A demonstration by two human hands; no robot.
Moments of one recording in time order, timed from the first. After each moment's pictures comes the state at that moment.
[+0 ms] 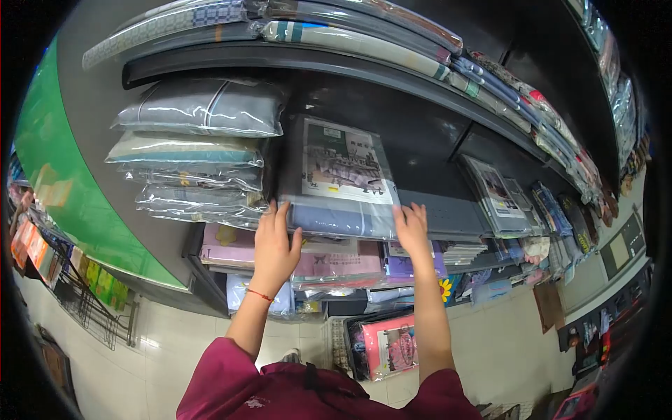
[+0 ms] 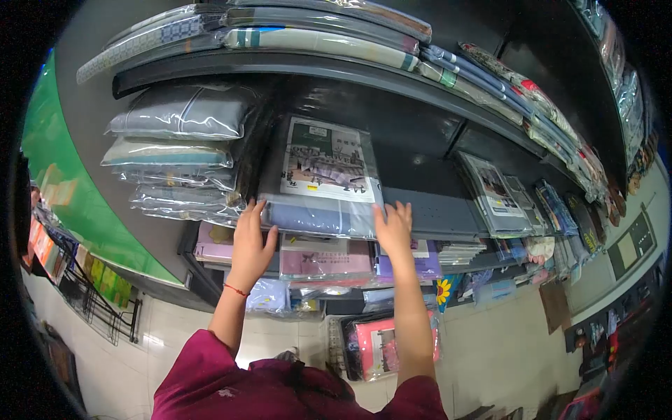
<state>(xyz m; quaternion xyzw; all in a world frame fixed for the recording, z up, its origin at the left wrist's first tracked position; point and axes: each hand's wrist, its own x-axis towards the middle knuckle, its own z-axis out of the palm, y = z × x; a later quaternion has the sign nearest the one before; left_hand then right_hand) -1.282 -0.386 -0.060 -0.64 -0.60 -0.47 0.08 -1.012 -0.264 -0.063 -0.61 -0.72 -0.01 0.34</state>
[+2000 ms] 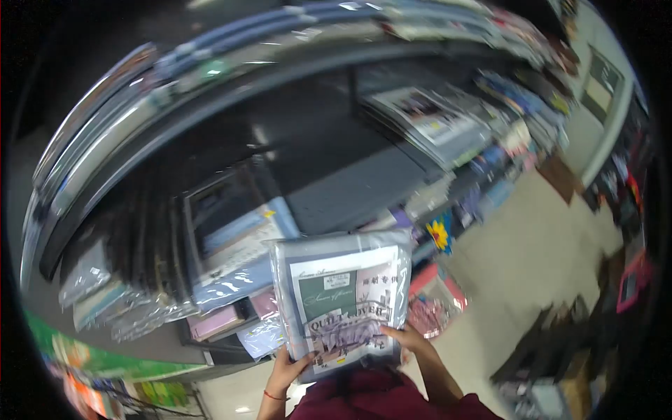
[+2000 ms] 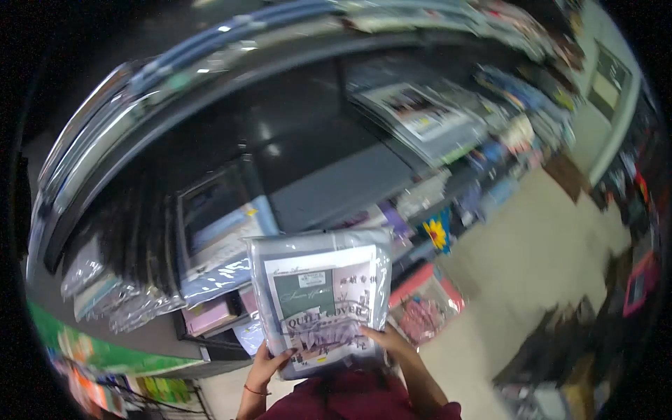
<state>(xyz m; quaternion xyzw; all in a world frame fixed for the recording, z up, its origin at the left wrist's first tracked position) -1.167 -0.461 -0.139 -0.47 -0.52 -0.35 -0.61 -0.875 -0.474 -0.220 -0.52 -0.38 0.62 0.44</state>
